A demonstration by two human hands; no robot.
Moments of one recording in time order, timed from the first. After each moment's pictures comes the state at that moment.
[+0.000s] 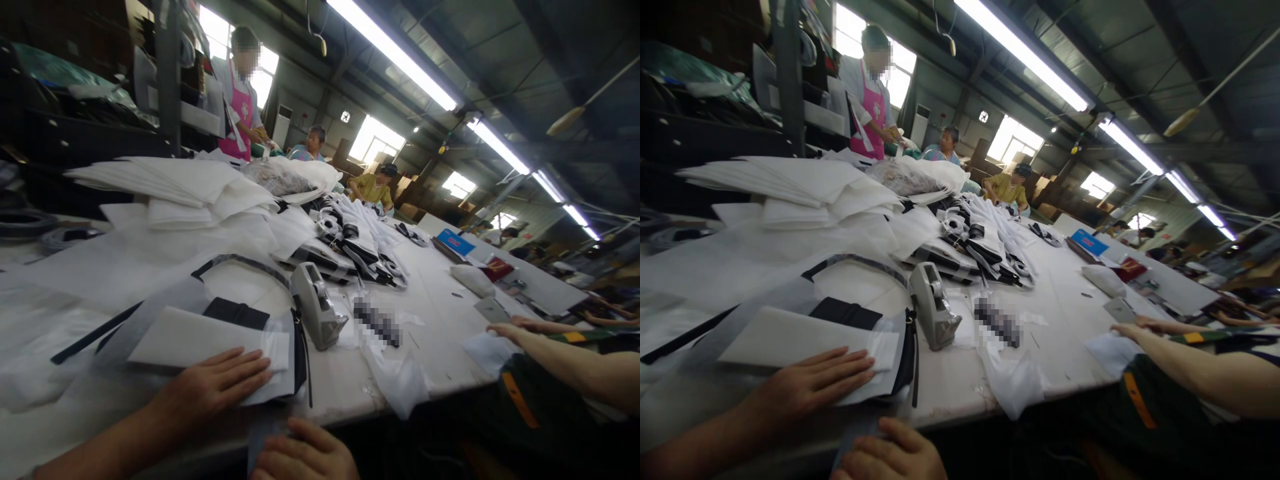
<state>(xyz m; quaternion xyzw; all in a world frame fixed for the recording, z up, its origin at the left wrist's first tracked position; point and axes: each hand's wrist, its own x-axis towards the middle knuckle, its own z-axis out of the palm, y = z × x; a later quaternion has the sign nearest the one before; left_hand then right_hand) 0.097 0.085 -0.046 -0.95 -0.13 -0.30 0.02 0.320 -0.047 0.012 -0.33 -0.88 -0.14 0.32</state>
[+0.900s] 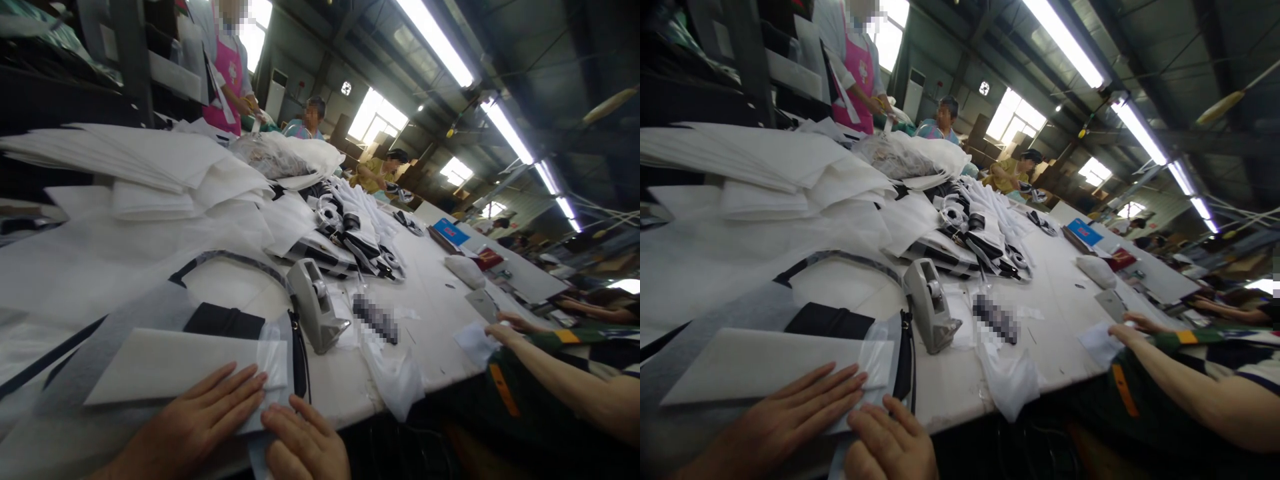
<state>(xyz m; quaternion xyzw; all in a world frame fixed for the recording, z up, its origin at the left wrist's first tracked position) 0.099 0.085 -0.047 -0.94 -0.10 -0.31 0.06 0.318 -0.022 -0.003 -0.39 -0.84 -0.16 0.33</state>
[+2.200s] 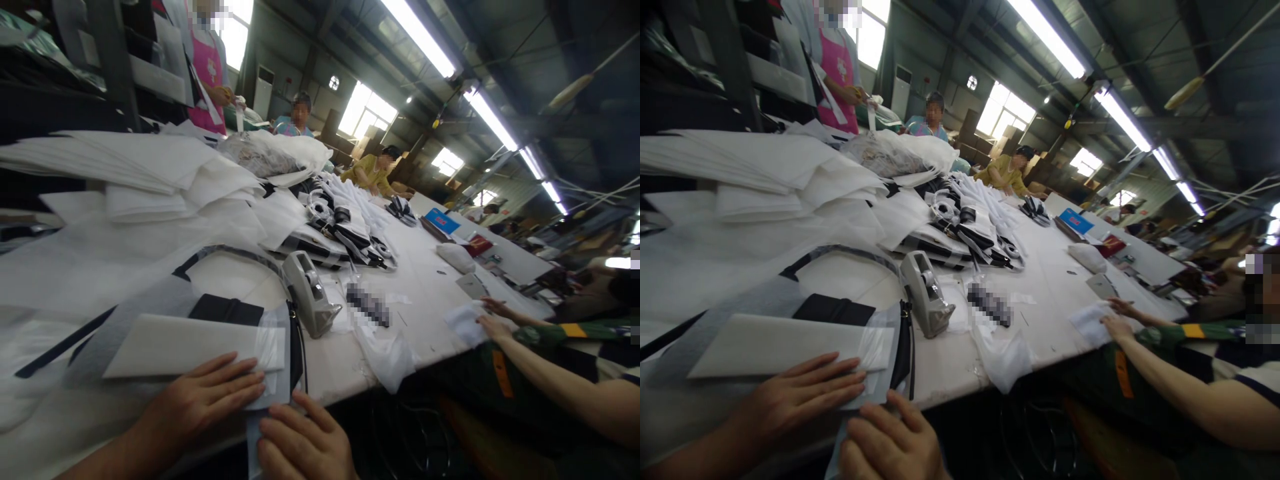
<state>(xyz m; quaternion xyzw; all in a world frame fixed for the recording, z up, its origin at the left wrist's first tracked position) 0.094 0.084 -0.049 -0.94 -0.09 -0.32 -0.03 0.307 -0.046 0.013 -0.39 -0.83 -0.16 0.35</state>
